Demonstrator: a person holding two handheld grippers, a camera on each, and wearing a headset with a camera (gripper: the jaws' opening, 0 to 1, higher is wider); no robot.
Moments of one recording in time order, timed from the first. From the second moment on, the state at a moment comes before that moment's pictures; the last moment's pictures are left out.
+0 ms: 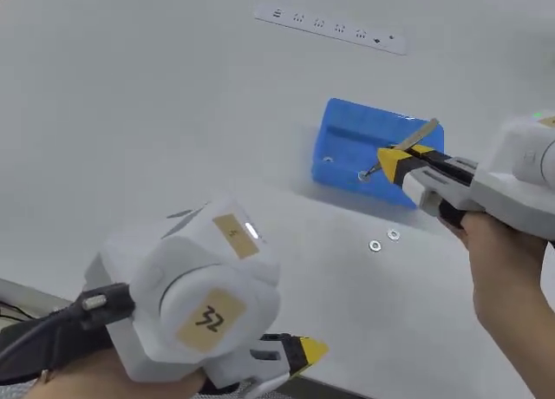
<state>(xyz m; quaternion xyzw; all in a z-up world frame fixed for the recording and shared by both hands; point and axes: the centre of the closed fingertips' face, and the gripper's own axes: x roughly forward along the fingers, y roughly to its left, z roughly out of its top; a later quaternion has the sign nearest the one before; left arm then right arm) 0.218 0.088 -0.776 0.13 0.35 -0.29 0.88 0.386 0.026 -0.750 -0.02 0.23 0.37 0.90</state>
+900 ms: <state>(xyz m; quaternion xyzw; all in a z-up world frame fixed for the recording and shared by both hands) 0.217 0.091 -0.785 0.14 0.37 -0.28 0.88 0.423 0.038 -0.808 -0.08 0.26 0.35 0.89</state>
